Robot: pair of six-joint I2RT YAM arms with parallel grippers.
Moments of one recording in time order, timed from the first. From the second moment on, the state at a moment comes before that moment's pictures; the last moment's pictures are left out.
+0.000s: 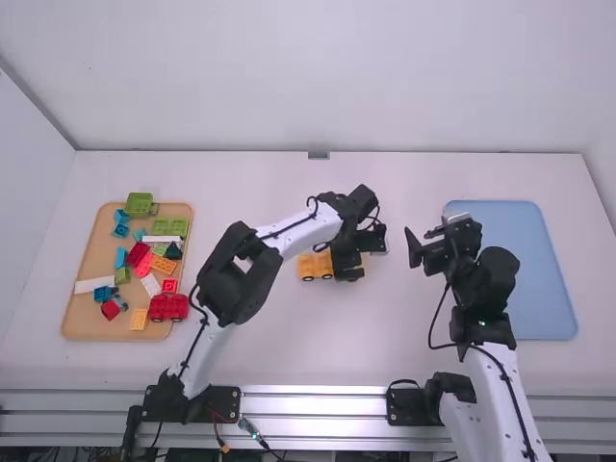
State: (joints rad) left arm -0.67 2.25 1.78 -0.92 0.18 0.70; right arm -0.12 0.85 0.39 0.23 -0.44 -0.24
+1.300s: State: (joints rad) left arm -0.16 1.92 1.09 -0.51 0.99 1.39; right arm -0.12 1.78 0.80 0.39 -1.11 -0.38
